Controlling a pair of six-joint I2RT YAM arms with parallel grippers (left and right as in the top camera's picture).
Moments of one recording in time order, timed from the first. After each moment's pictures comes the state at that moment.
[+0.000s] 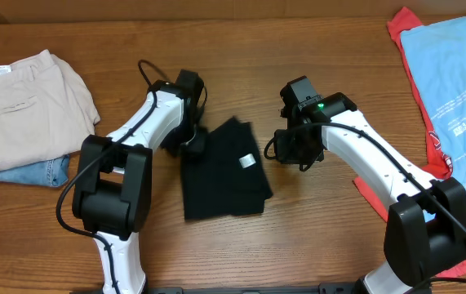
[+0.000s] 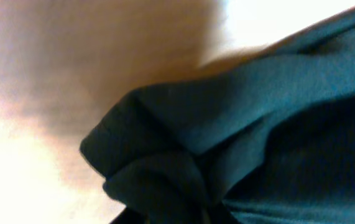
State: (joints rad) left arm -0.27 2.09 1.47 -1.07 0.02 -0.17; right arm 0.41 1.78 1.32 -1.02 -0.18 0.38
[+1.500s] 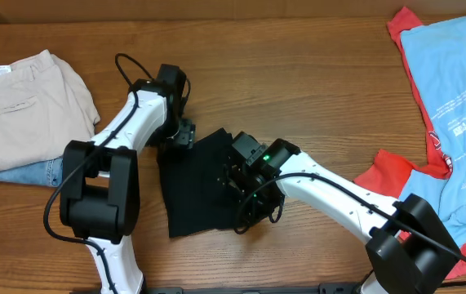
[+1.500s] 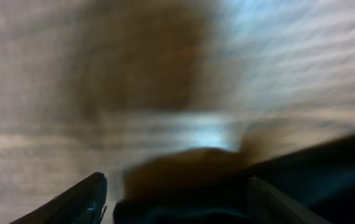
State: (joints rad) left arm -0.20 2.04 1.44 -0.97 -0.05 -0.13; right arm 0.78 1.75 1.18 -1.01 -0.44 0.15
